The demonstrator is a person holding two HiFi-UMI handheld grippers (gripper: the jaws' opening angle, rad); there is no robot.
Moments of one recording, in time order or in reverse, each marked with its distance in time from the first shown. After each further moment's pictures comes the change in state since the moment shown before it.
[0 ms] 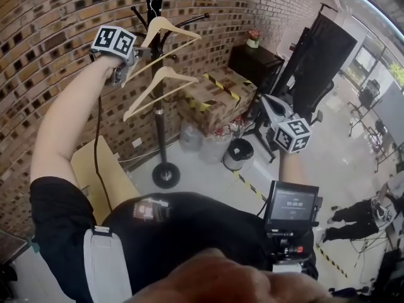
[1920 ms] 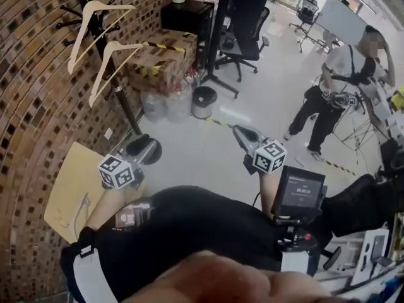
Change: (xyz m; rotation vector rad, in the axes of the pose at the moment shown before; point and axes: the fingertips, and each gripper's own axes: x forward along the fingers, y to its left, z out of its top) left arm -0.066 -0.239 -0.356 -0.042 -0.291 -0.595; right arm -0.224 0.228 -0.166 0.351 0.163 -0.227
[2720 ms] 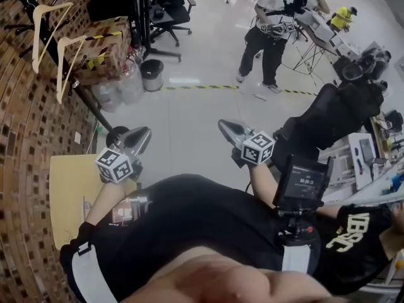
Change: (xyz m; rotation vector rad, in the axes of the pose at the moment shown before) left arm -0.049 -0.091 -0.044 -0.043 0.100 -0.415; right arm -0.132 0.164 -0.071 0.142 0.010 -0.356
